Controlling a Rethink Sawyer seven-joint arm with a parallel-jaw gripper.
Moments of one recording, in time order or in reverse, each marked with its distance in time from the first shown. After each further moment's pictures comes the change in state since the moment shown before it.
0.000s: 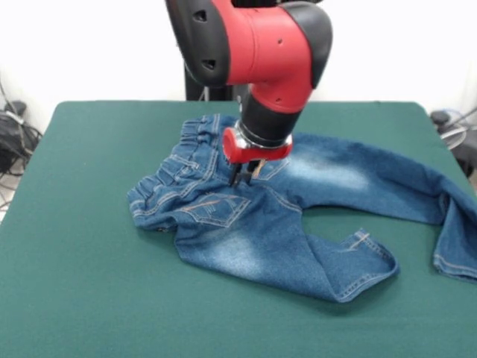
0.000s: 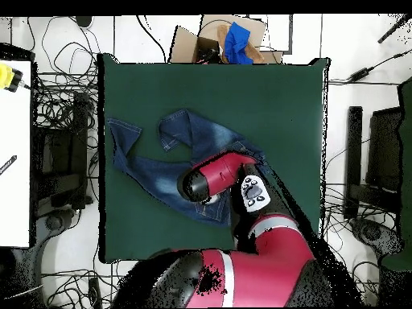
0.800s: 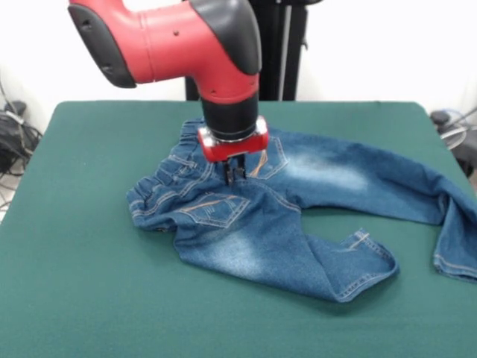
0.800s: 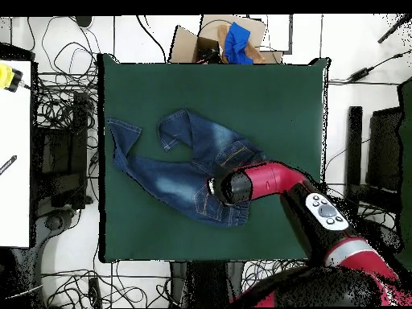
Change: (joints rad) arm -0.426 0.003 0.311 0.145 0.054 -0.033 -0.161
